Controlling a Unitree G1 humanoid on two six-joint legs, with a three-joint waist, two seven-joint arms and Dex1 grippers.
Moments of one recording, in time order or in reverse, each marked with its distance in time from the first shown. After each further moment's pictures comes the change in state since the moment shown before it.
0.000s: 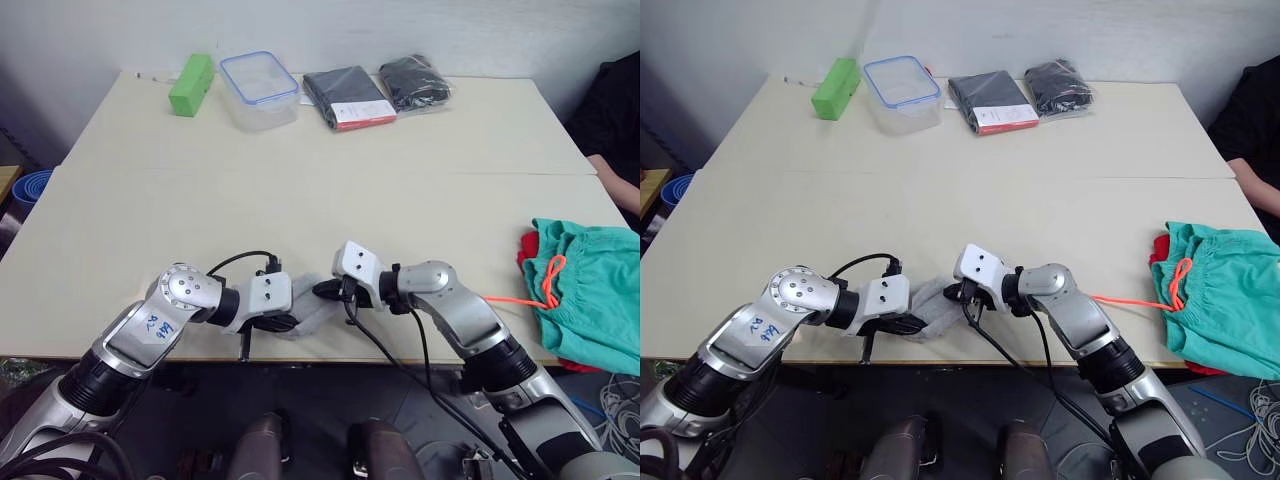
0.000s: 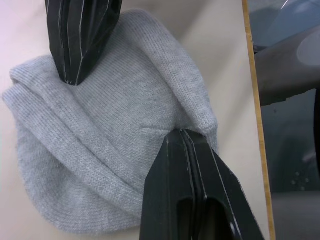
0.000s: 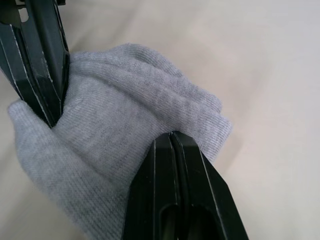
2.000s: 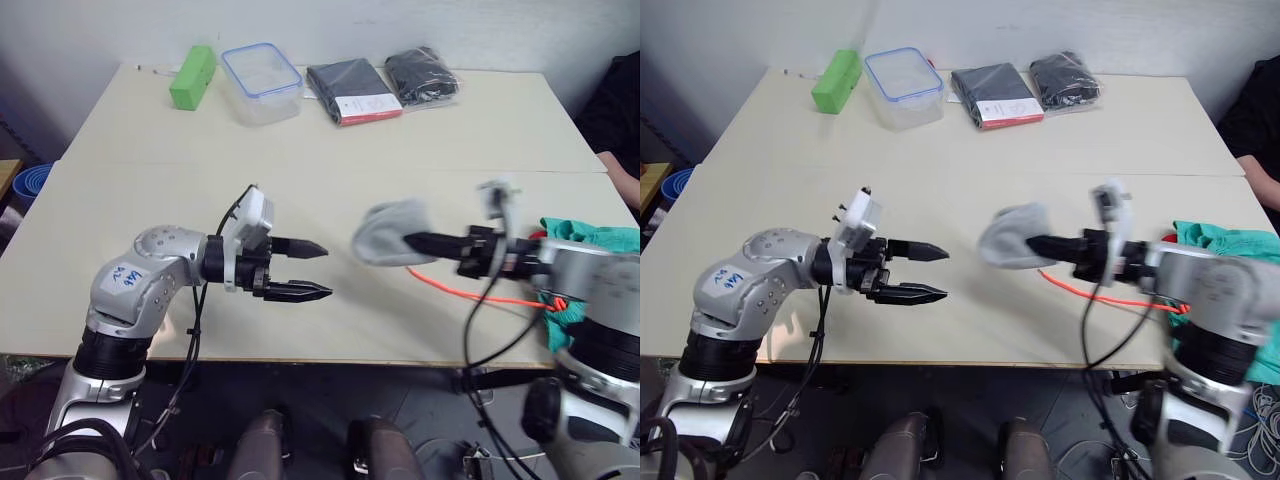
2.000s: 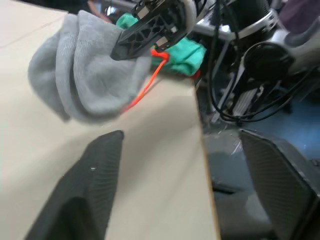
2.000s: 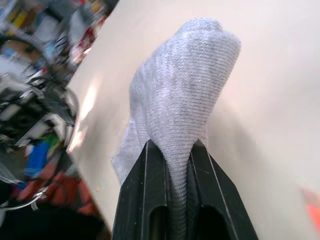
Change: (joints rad) left arm -0.166 -0.203 0.337 0.066 -0.496 0.216 -0.110; right arm -0.002 -0.203 -0.972 -0.213 0.671 1.076 -0.279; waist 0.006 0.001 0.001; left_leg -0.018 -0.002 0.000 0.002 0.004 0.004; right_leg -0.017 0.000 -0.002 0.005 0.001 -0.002
